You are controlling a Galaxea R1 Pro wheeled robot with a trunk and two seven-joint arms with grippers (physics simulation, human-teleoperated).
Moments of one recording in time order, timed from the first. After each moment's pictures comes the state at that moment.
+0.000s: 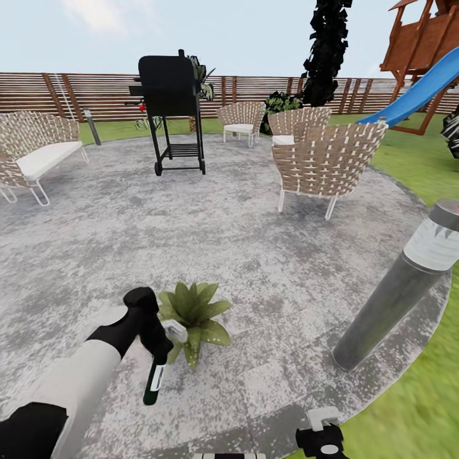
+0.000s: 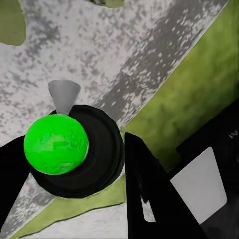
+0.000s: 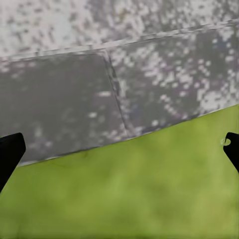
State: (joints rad) left arm -0.88 0.04 -0.17 -0.74 -1.24 0.96 -1.56; right arm -0.50 0.02 0.18 -0.10 0.01 -0.10 -0.23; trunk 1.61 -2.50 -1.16
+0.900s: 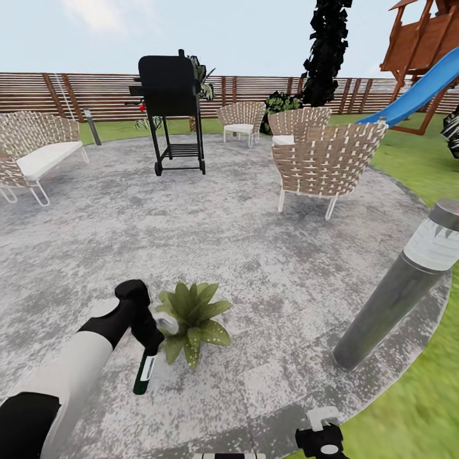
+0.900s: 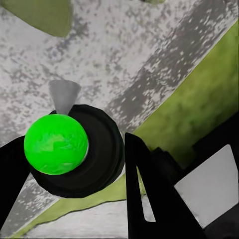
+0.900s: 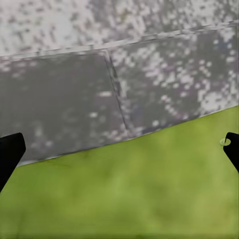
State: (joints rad) left arm -0.92 0.08 -0.17 -0.72 -1.24 0.95 -1.56; right arm -0.50 0.02 0.18 -0.10 0.02 -0.10 -0.22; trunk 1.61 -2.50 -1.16
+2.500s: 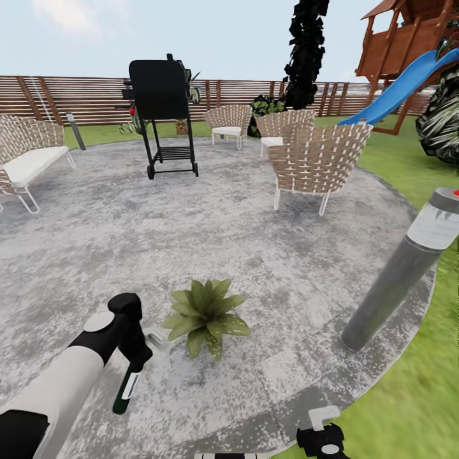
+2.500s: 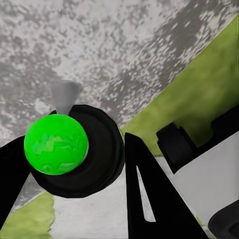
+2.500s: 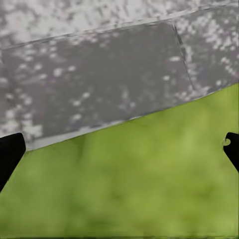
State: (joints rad) left arm -0.85 0.12 -0.19 -0.73 -1.30 0.95 -1.56; right arm -0.50 0.02 0.18 -0.10 0.01 -0.10 -0.23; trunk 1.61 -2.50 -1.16
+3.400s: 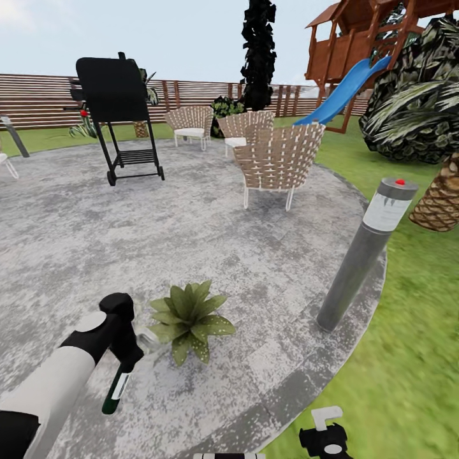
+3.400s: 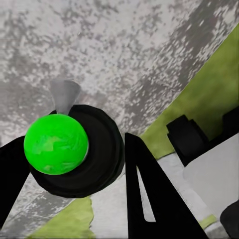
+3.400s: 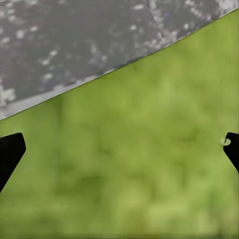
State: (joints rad) left arm -0.85 0.17 -0.19 -0.74 -1.30 0.94 -1.56; right arm -0.50 0.00 0.18 -0.10 0.01 -0.10 -0.23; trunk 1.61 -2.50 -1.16
